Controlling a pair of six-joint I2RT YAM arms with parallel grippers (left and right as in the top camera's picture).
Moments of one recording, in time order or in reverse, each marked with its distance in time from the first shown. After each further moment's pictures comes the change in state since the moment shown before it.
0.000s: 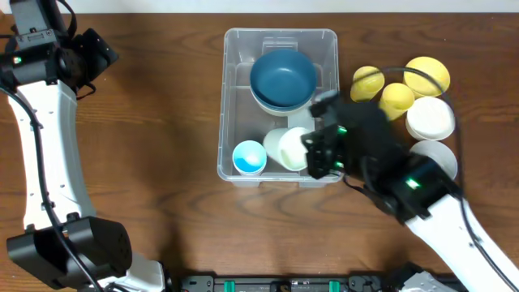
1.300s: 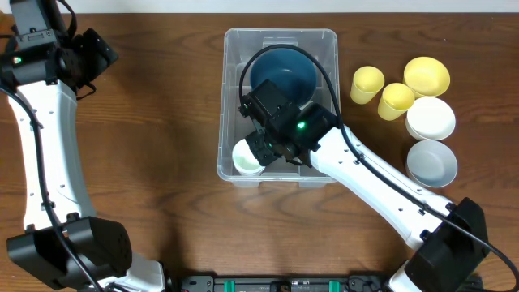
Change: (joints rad) left arm 0.000 0.000 0.000 0.000 0.000 0.000; right arm 0.142 0.505 0.327 -0.156 0.122 -0.061
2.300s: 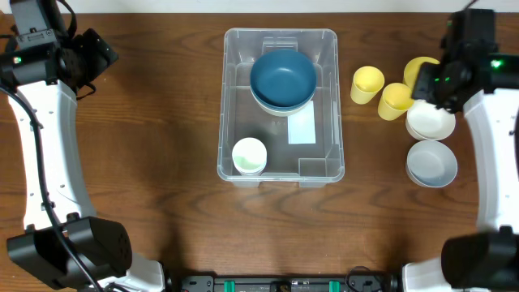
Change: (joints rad) left arm 0.000 0.000 0.000 0.000 0.000 0.000; right arm -0.851 -0.086 0.164 -0.242 0.143 0.058
